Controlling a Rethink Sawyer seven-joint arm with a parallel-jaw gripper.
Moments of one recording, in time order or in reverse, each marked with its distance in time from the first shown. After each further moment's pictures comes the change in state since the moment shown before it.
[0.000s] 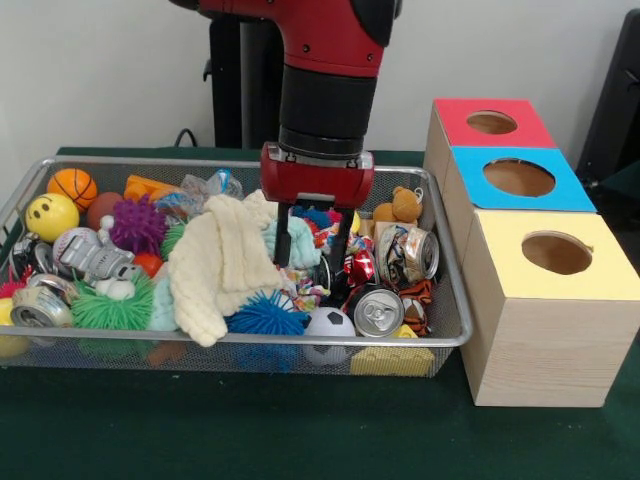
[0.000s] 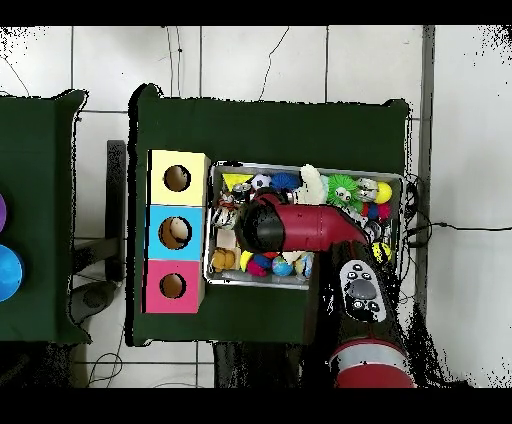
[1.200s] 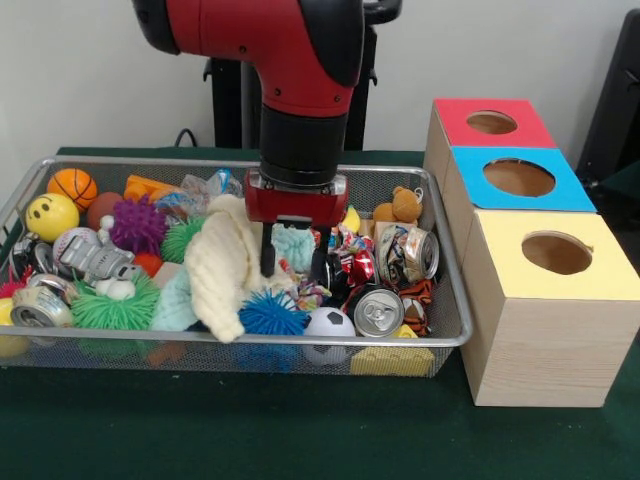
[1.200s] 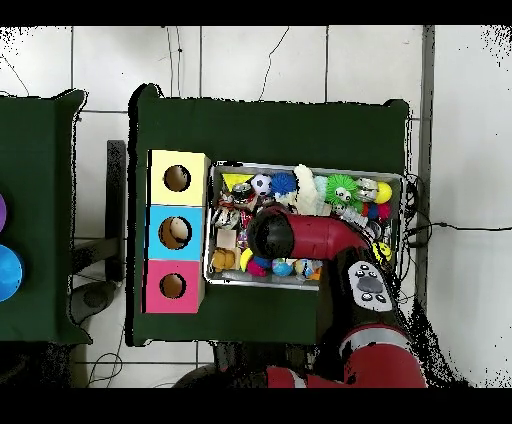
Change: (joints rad) arm -0.034 0.091 -0.003 0.021 0.017 0.000 0.000
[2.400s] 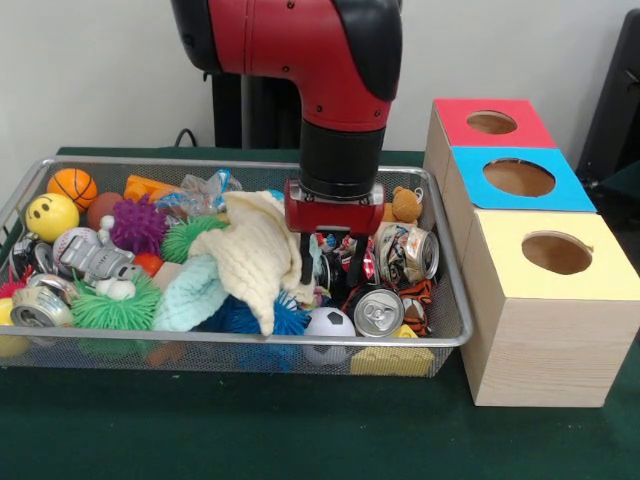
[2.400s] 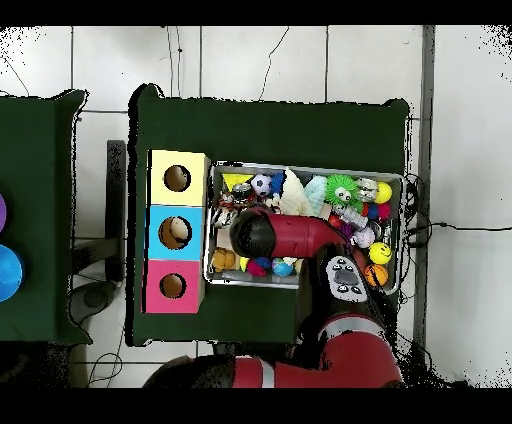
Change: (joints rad) arm 0.056 0.032 -0.007 -0.001 0.048 -0.018 0.000
